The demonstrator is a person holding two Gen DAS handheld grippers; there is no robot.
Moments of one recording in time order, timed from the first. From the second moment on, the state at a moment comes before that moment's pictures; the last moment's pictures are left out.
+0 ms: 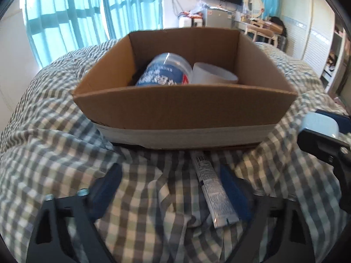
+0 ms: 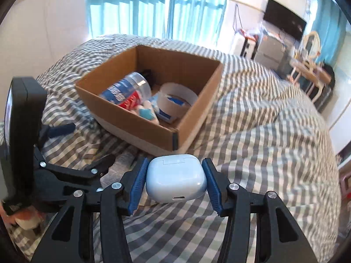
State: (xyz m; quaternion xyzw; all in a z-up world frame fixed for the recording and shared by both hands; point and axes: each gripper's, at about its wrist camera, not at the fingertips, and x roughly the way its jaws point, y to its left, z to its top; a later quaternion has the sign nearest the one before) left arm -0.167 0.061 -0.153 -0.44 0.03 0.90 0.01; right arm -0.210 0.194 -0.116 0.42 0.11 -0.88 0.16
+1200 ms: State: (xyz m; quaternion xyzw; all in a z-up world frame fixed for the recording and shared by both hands) left arm -0.119 0.038 -0.125 -0.47 -0.04 0.88 0.07; right arm -0.168 0.175 -0.117 0.43 0.10 -0.88 0.18
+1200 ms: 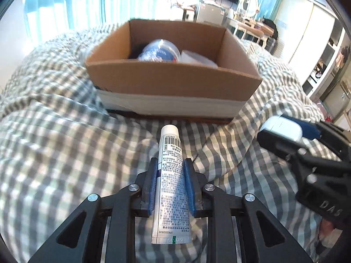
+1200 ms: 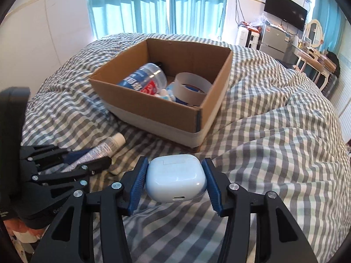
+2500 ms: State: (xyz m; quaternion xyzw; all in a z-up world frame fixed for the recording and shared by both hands) left arm -0.166 -0.009 0.029 -0.28 -0.02 0.96 0.03; right arm -0.190 0.117 0.022 0.28 0.12 -0.93 0.19
